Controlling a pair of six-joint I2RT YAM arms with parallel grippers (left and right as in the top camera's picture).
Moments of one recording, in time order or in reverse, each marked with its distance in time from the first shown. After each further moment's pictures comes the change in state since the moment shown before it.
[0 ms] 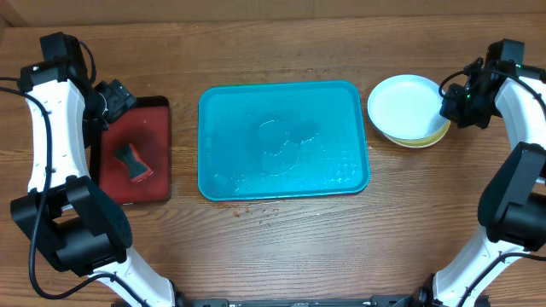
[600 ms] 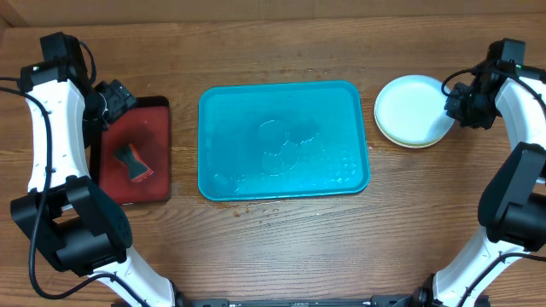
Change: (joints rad) left arm 0.000 0.000 0.000 0.000 0.000 0.000; right arm -0.001 0.000 0.000 0.012 0.090 0.082
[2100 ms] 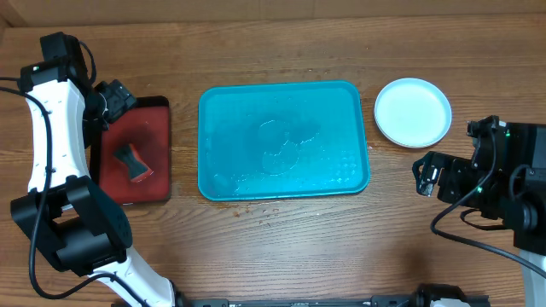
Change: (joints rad) left arm 0.000 0.000 0.000 0.000 0.000 0.000; right arm 0.218 -0.996 -0.262 -0.464 -0.137 -0.038
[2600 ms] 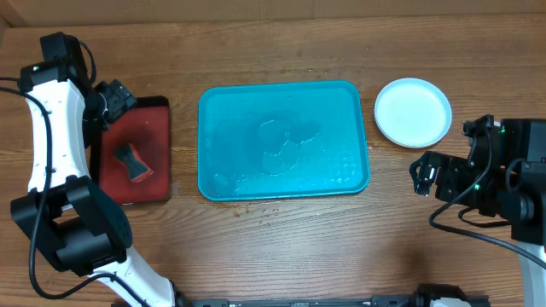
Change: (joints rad) left arm 0.000 0.000 0.000 0.000 0.000 0.000; right arm 0.006 0.019 -0.011 0.005 -0.016 -0.001
